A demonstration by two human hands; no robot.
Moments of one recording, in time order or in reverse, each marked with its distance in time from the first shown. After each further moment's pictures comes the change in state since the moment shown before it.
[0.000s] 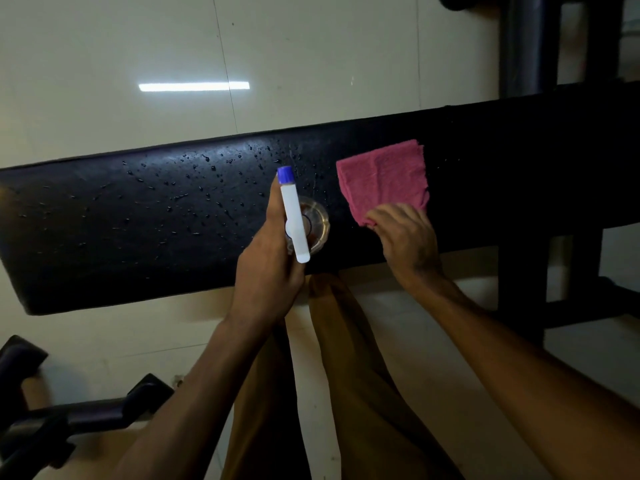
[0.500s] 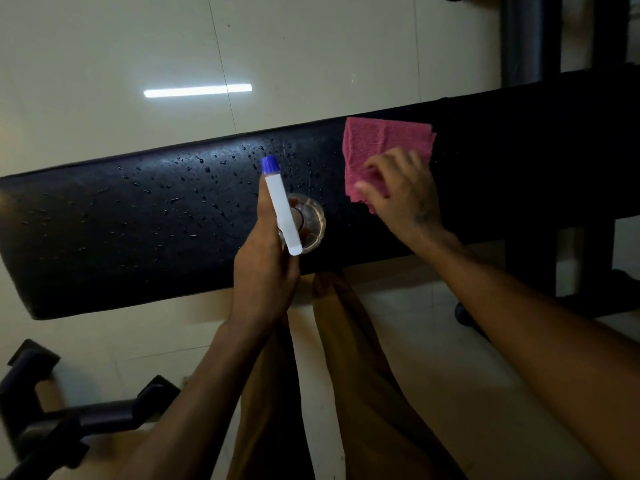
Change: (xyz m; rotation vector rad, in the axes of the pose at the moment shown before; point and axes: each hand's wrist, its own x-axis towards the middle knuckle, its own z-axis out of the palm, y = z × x) left_hand 0.001 0.012 0.006 -0.003 0.086 0.000; right_hand 0.060 0.009 -0.015 -0.002 -0.028 0.084
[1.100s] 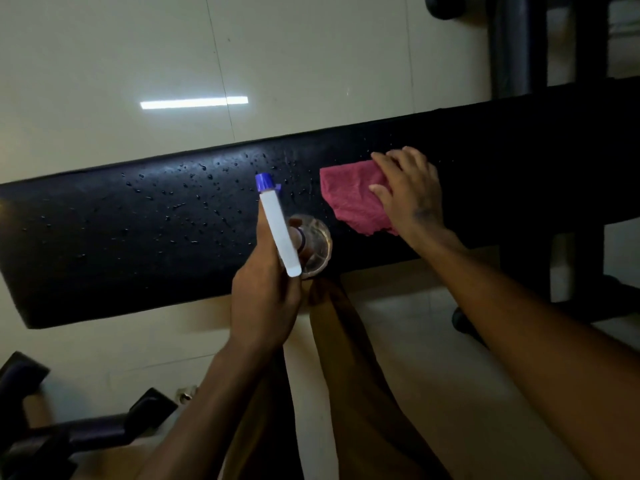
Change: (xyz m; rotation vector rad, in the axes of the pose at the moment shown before) left_hand -0.024 0.005 -0.014 -0.113 0.021 0.040; right_hand 0.008 -0.002 -0.008 -0.112 -0.144 0.172
